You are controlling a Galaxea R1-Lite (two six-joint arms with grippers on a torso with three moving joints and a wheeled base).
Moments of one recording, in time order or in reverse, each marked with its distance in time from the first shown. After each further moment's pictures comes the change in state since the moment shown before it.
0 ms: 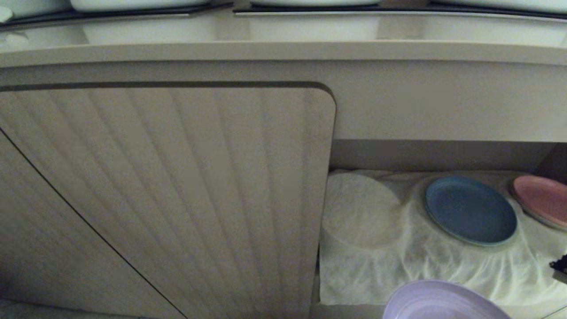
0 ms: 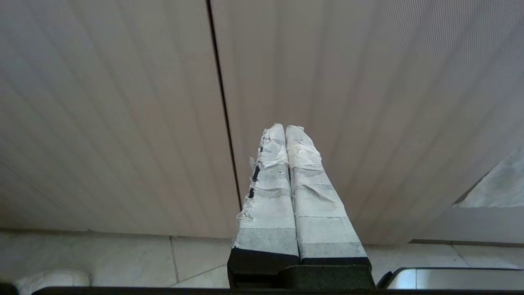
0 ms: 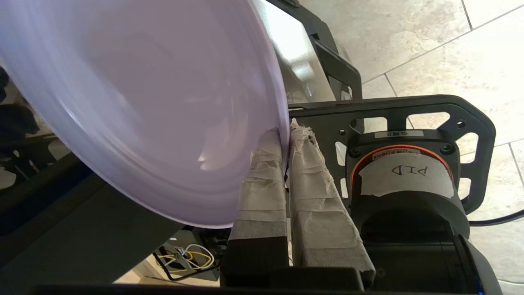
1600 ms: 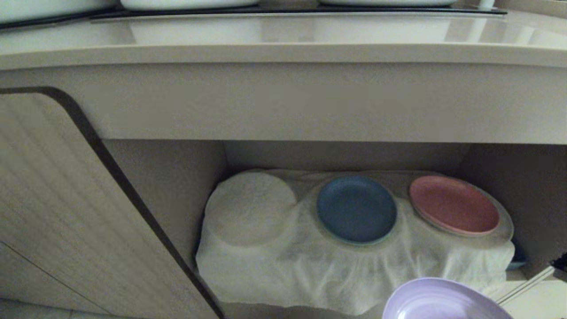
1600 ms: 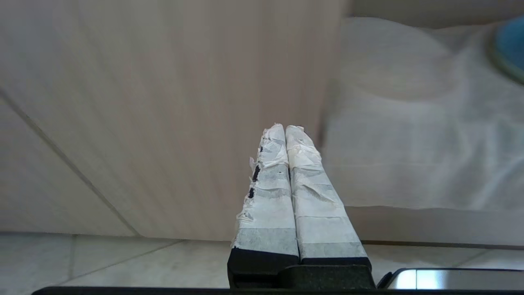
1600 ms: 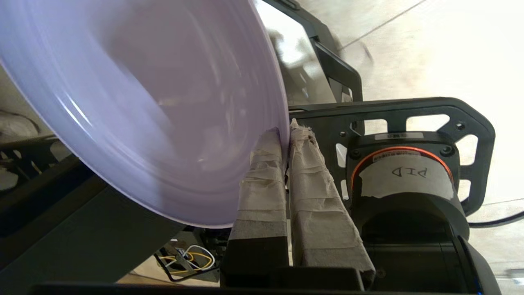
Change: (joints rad) left arm 0.000 0.000 0.000 0.000 0.000 0.000; right arm -0.001 0.001 -0.006 -0.001 0.000 0.000
